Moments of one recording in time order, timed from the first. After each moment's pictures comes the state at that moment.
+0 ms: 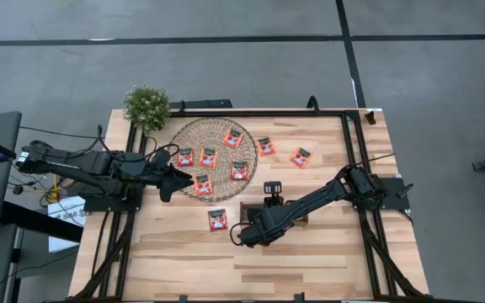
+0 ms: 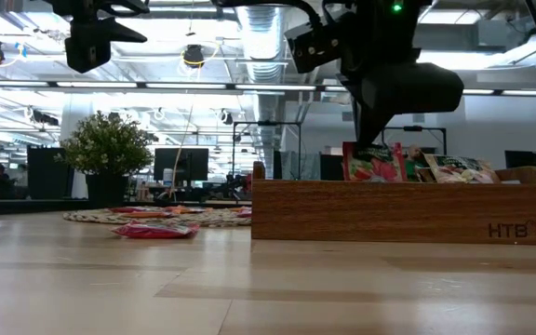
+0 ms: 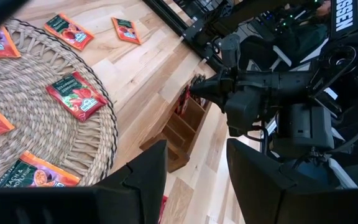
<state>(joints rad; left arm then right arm) -0.16 0.69 0.66 -0.34 -0.20 -0.82 0.40 2.18 1.81 -1.49 0.57 0.38</state>
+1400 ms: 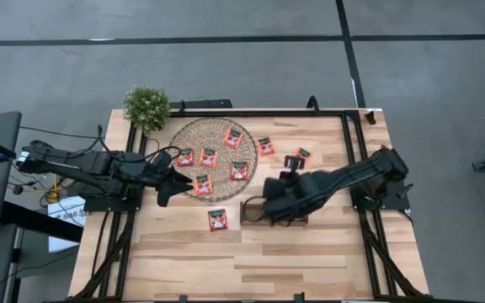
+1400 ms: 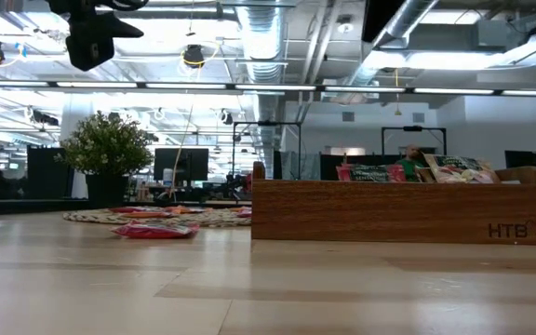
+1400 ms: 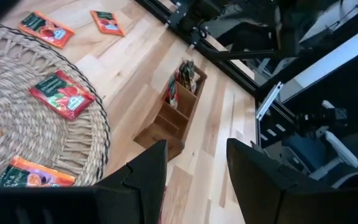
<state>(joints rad) -0.16 0.69 0.66 -0.33 -0.13 -0.73 0.37 1.84 1.87 -1.57 0.59 0.43</state>
